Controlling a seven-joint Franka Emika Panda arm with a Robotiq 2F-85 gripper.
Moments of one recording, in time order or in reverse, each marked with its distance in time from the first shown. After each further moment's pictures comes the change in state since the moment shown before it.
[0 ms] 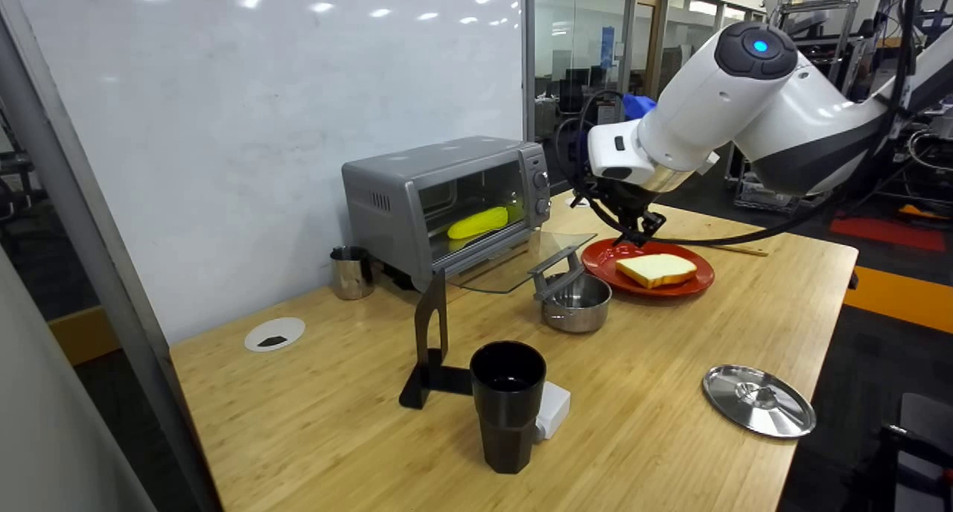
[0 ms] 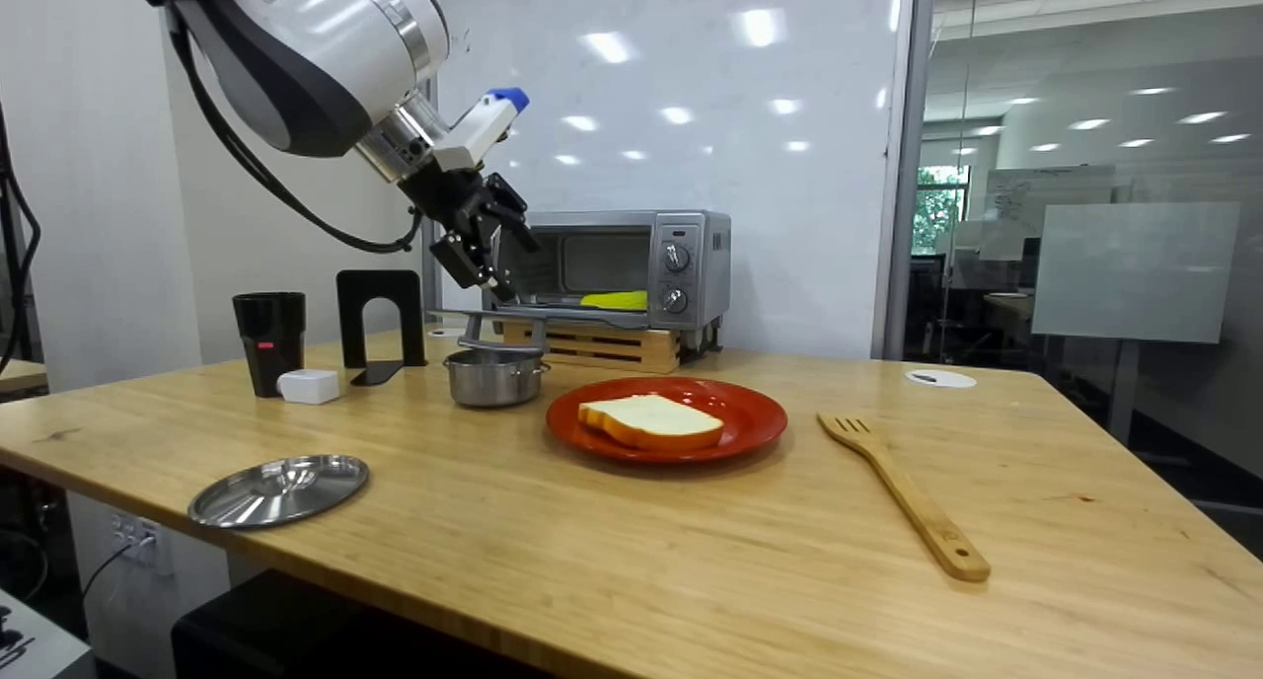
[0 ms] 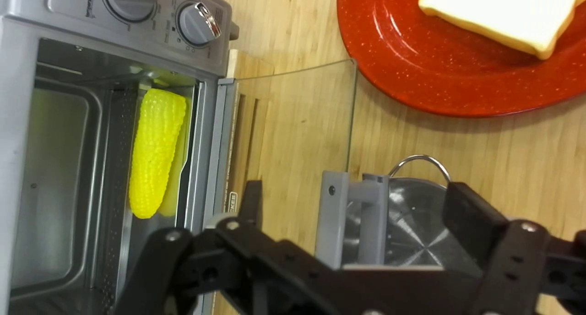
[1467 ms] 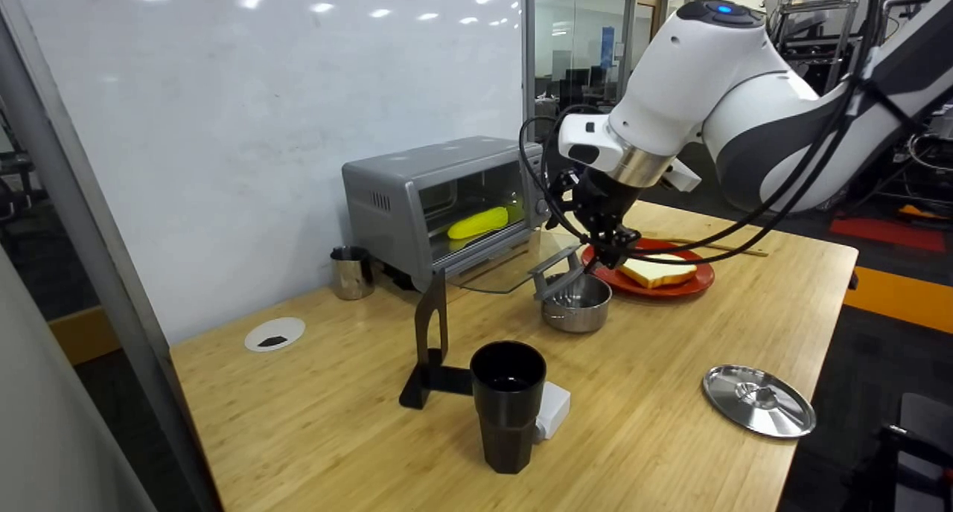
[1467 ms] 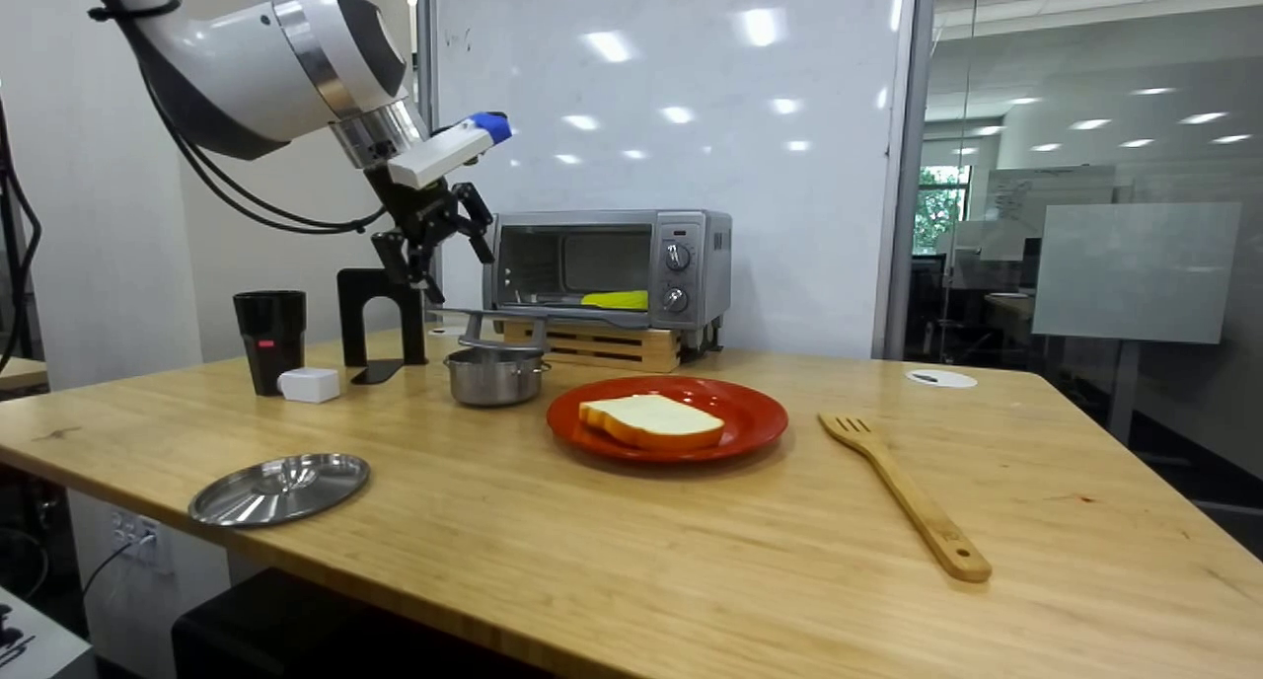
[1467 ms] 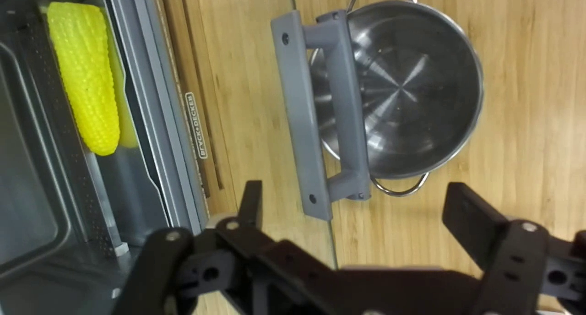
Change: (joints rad) arm -0.041 0.011 0.165 -0.035 0.739 0.054 -0.375
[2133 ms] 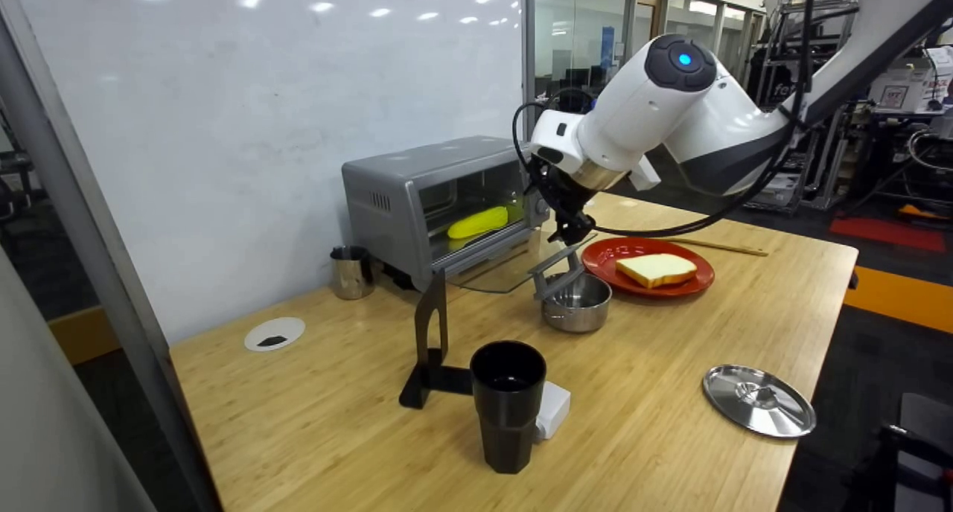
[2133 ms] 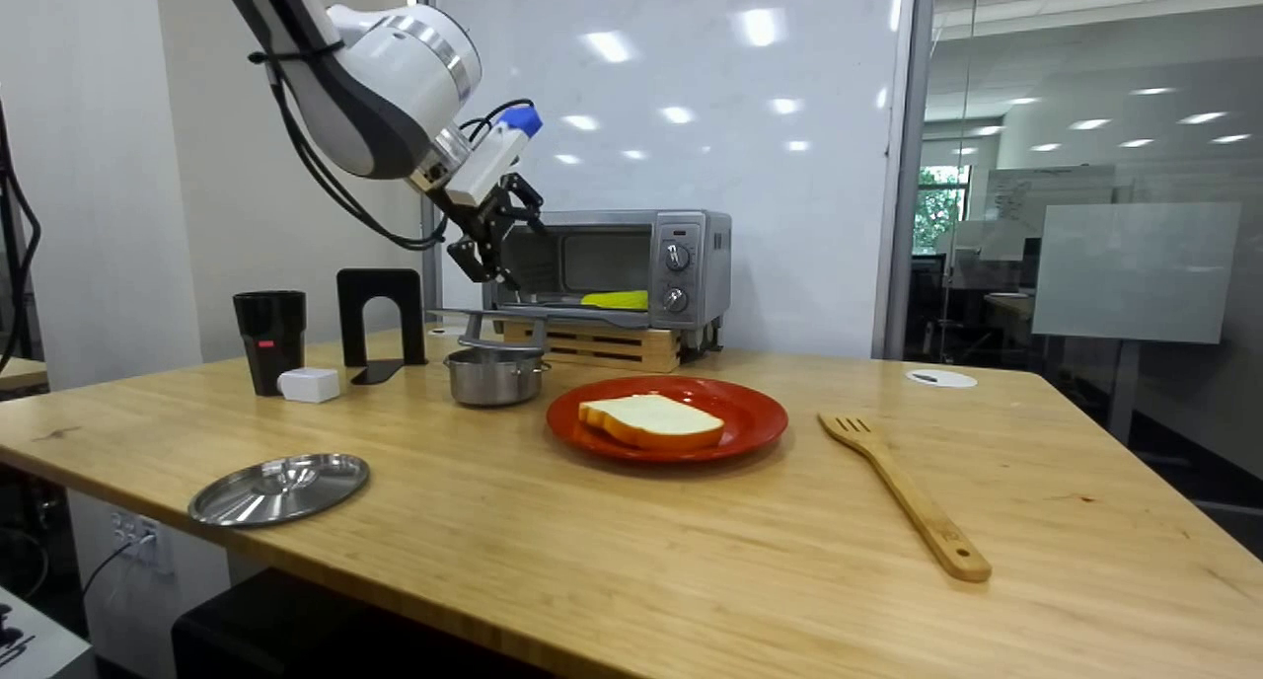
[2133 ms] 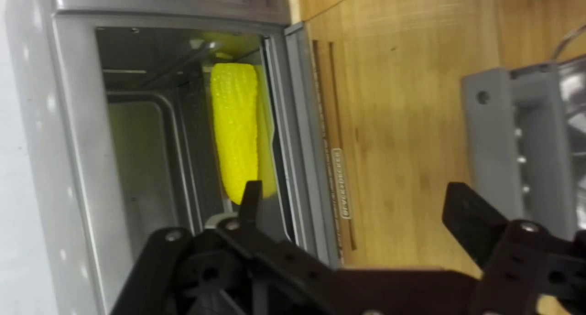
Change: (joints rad) arm 0.075 0.169 -0.134 0.271 -0.780 -0.037 0.743
